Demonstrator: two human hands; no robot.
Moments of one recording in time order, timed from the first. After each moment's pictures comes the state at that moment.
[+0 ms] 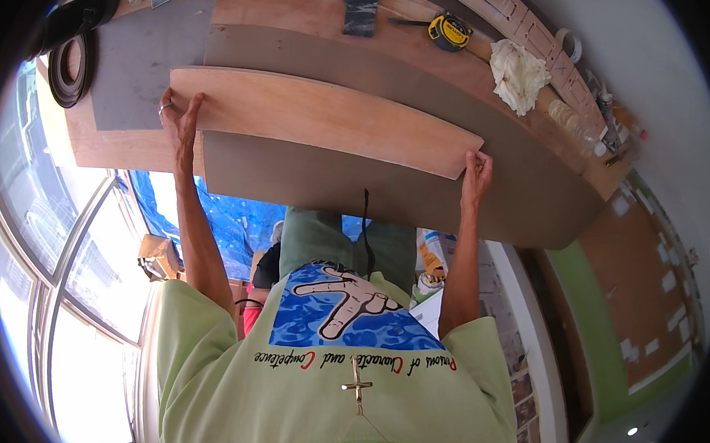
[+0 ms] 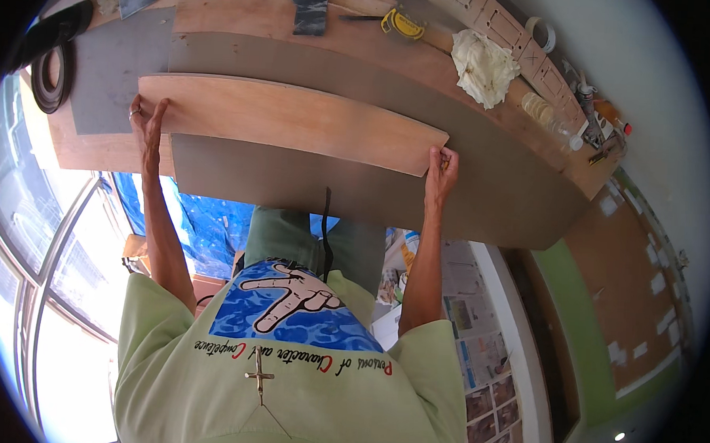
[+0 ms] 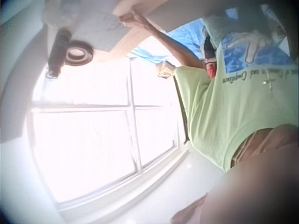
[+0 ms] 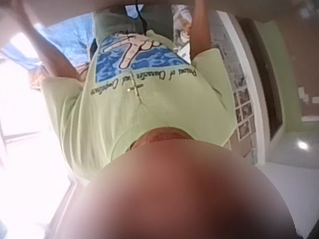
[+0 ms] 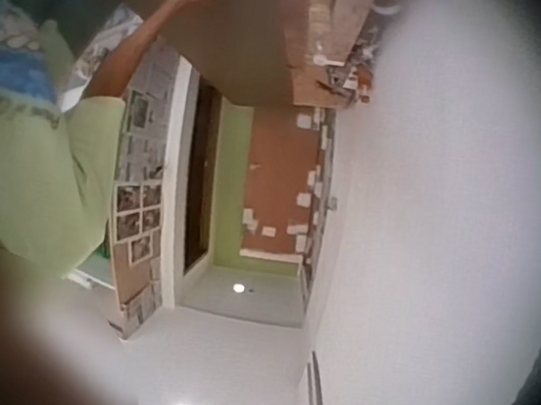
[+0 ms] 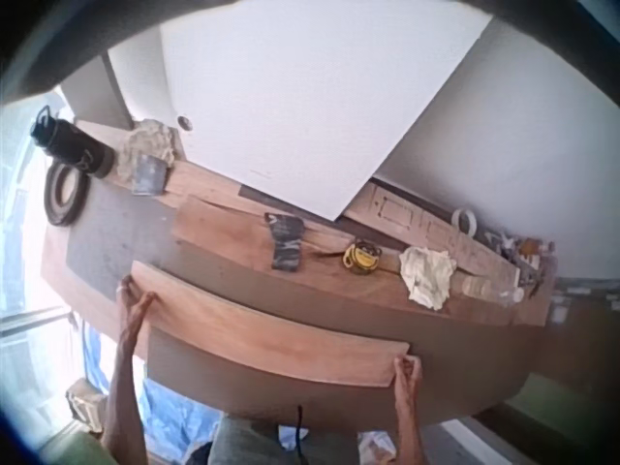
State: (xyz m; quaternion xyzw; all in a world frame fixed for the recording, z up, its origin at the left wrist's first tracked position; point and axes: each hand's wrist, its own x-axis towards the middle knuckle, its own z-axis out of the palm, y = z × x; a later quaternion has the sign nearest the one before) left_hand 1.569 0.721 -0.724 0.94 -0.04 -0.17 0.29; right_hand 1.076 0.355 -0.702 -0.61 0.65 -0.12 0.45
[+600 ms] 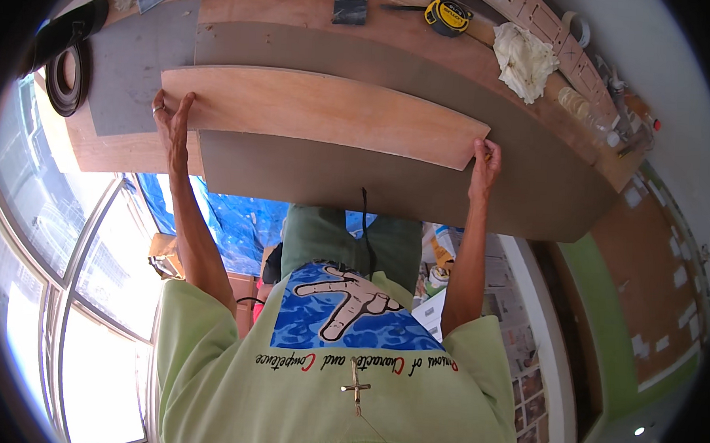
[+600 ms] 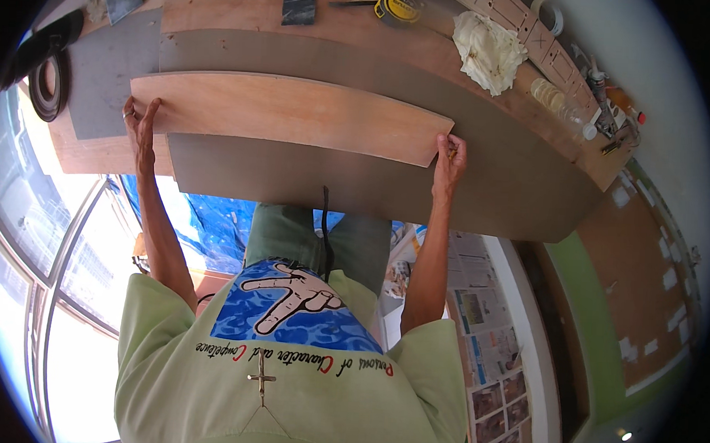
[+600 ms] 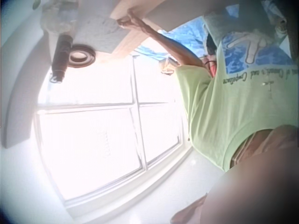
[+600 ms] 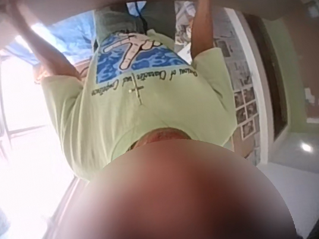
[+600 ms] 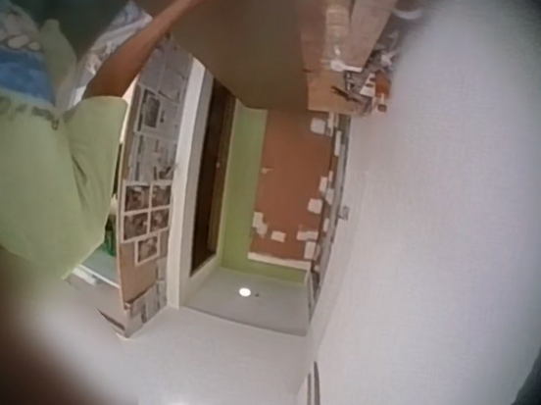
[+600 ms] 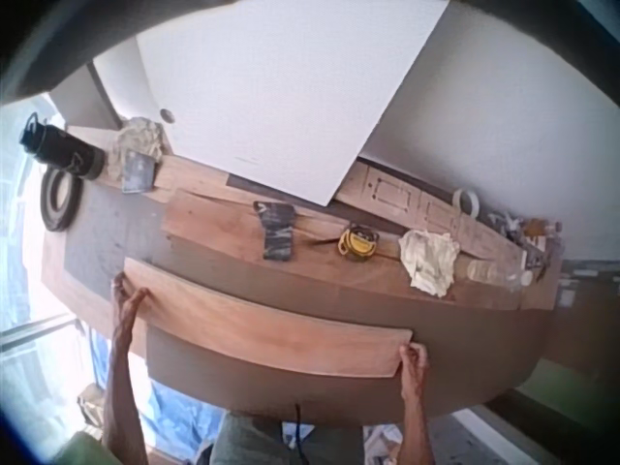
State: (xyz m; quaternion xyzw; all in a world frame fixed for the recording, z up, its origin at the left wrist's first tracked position) left_hand 1.565 0.713 -0.711 0.92 0.00 -0.22 0.33; right_hand 1.071 0.348 -0.712 -0.57 0.65 -0.14 0.49
